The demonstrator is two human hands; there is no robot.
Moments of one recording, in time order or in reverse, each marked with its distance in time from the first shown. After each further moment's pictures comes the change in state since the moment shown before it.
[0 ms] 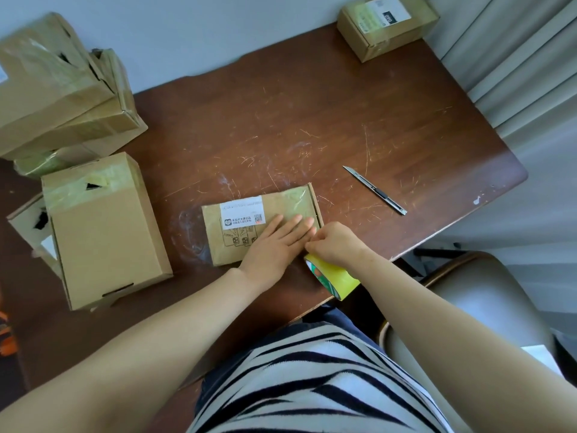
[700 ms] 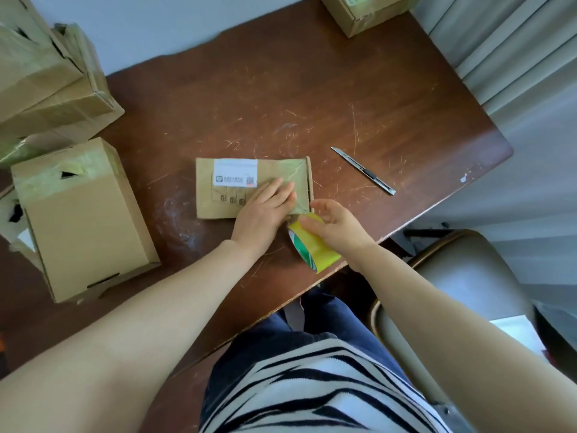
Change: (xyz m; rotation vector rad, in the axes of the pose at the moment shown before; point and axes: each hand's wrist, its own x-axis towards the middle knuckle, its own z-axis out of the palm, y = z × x) left_hand 0.022 -0.007 -0.007 -0.214 0.238 -0.178; right_hand -0.018 0.020 0.001 0.488 0.087 -0.093
